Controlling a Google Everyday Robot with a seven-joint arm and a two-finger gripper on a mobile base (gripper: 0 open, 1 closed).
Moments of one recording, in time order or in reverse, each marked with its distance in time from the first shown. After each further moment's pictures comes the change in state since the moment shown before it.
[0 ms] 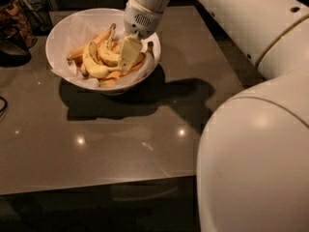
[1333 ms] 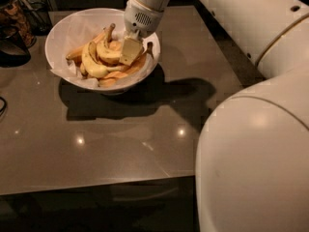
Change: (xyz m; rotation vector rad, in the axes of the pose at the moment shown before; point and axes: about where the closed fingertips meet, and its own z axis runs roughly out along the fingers) arm -0.001 0.000 -0.003 0.000 -0.001 0.000
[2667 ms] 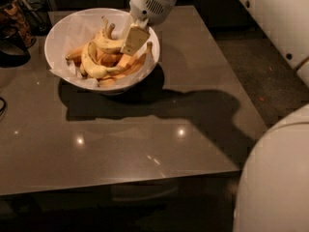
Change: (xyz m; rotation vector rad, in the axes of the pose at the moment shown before) arm -0.011 0.026 -0.045 0.068 -0.095 -0.102
